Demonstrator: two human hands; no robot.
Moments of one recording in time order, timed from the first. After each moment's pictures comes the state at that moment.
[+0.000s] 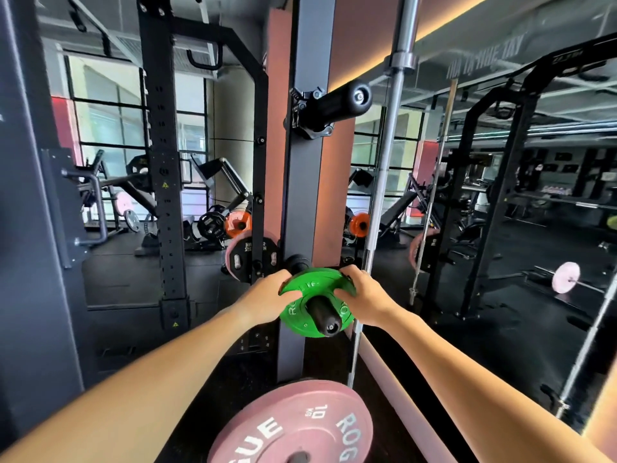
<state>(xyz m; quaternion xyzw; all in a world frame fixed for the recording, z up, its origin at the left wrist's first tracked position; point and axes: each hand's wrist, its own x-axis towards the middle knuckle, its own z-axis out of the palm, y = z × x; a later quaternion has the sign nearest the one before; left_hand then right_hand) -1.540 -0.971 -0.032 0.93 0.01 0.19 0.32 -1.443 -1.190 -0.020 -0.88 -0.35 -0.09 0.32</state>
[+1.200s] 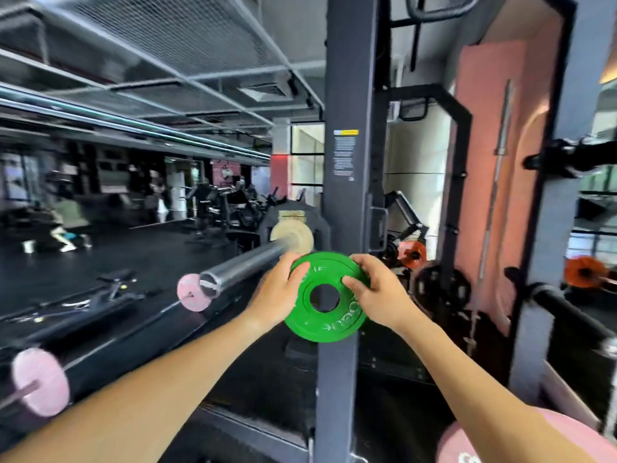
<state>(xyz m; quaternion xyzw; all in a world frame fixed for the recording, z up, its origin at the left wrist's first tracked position) -2.047 -0.810 0.028 0.81 0.24 0.46 0.29 -1.877 -0.940 0.038 -0.63 -0.59 -0.02 0.51</state>
